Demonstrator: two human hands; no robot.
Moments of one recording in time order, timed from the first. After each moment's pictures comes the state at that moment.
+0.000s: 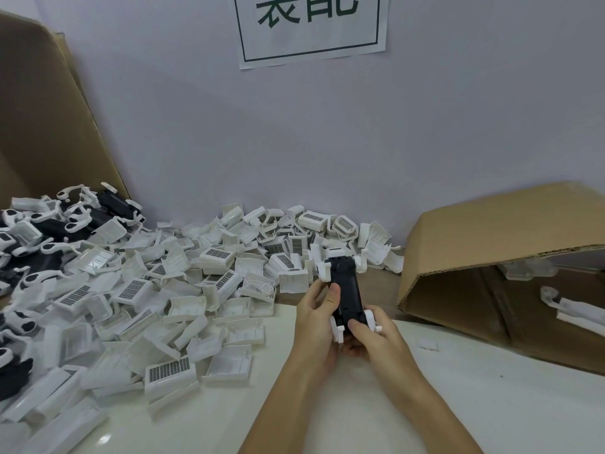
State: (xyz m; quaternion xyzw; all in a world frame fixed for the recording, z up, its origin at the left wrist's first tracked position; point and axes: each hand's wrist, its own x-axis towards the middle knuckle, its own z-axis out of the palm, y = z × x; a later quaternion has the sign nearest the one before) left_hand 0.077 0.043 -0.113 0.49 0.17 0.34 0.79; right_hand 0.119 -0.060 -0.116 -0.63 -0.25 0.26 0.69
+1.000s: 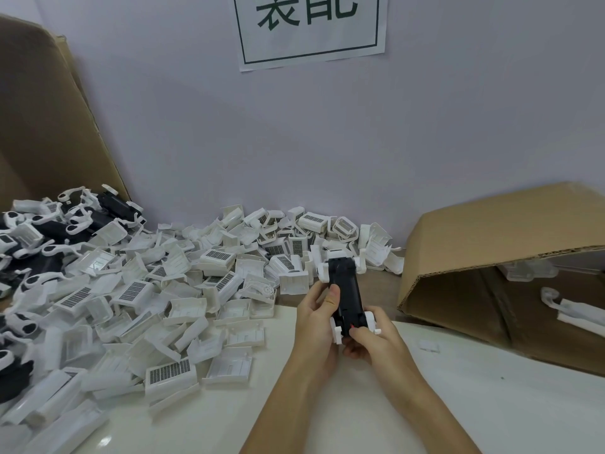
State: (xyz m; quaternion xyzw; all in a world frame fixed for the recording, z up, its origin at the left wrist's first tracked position) left_hand 0.072 0.038 -0.106 0.48 0.17 0.32 0.80; right_hand 0.118 -0.063 -0.112 -0.63 -0.26 0.28 0.67
